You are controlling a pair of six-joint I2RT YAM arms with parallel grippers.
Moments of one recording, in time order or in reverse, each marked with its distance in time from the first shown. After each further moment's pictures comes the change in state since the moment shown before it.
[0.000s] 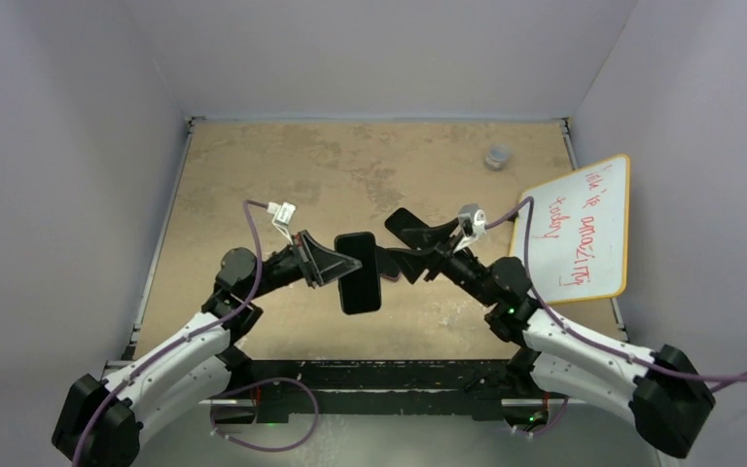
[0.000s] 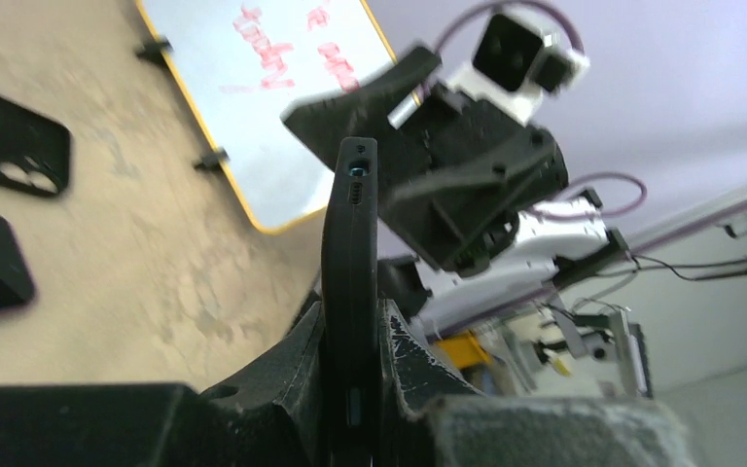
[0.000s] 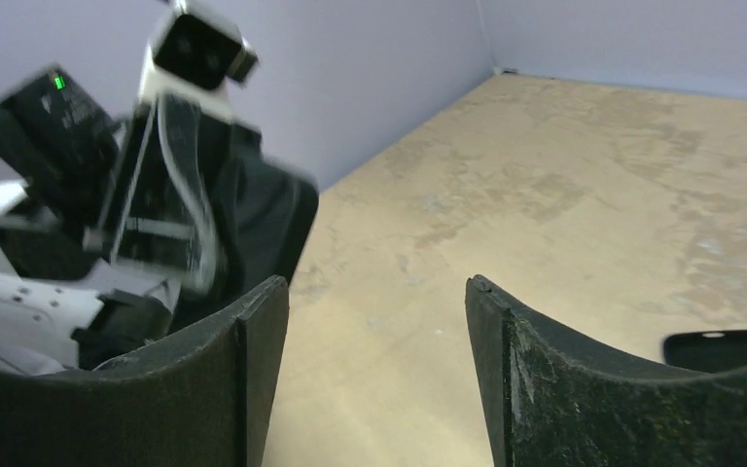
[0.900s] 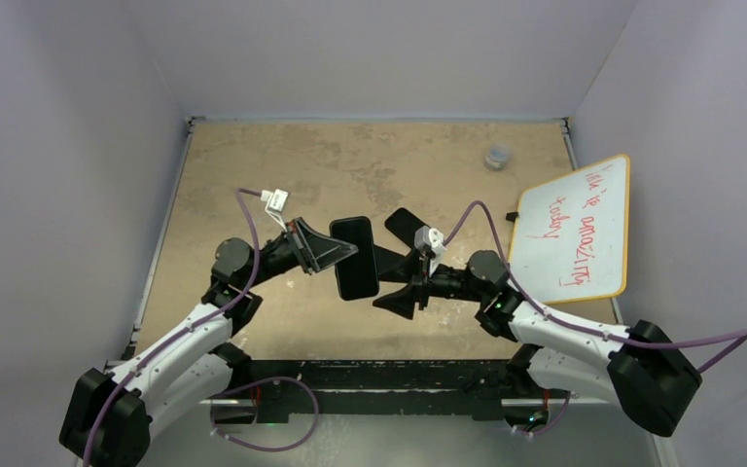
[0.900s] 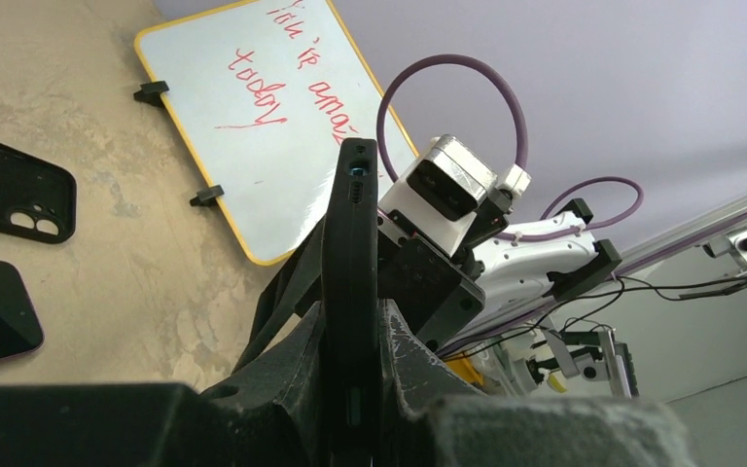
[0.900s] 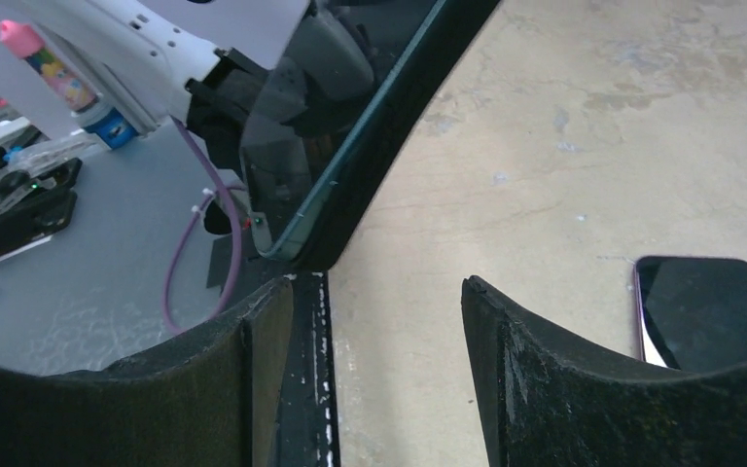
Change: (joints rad) left arm 0.113 0.053 0.079 0.040 0.058 -0.019; right arm -0.009 0.098 -0.011 -0.126 -0.504 -0.151
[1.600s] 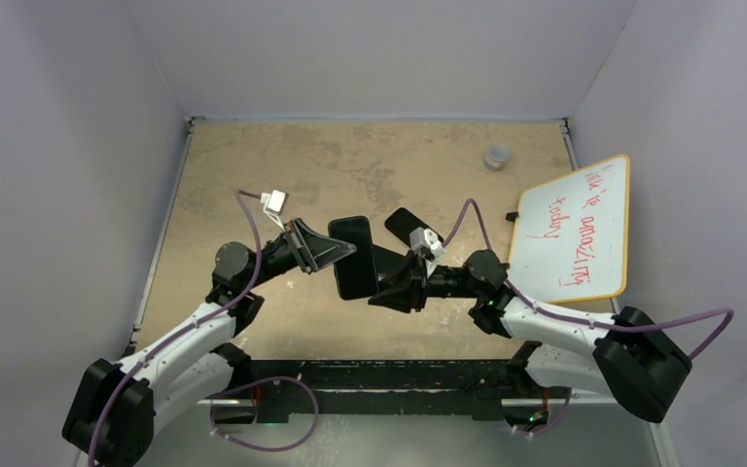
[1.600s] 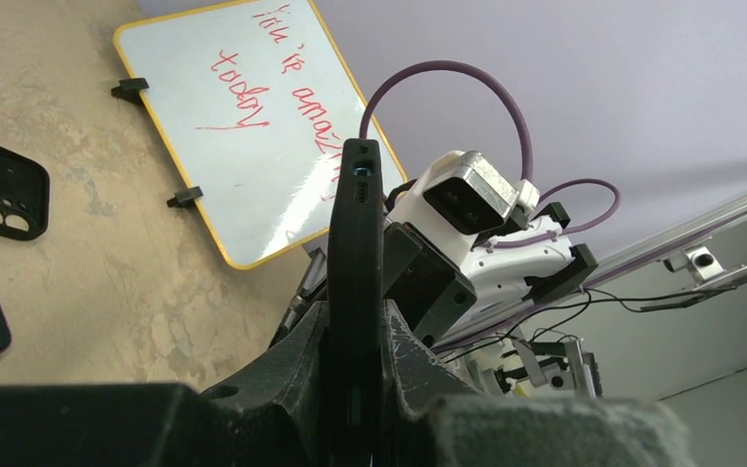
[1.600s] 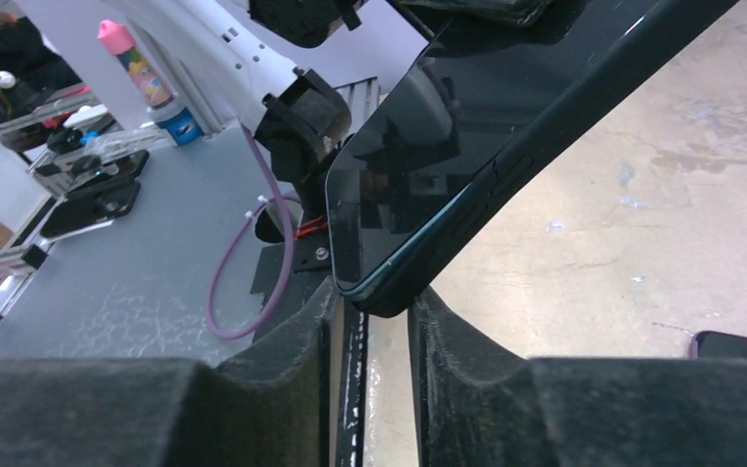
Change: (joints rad) left arm 0.008 0.044 -0.036 0.122 0.016 -0.090; right arm 0.011 0.085 0.018 0.199 -0.108 0.063
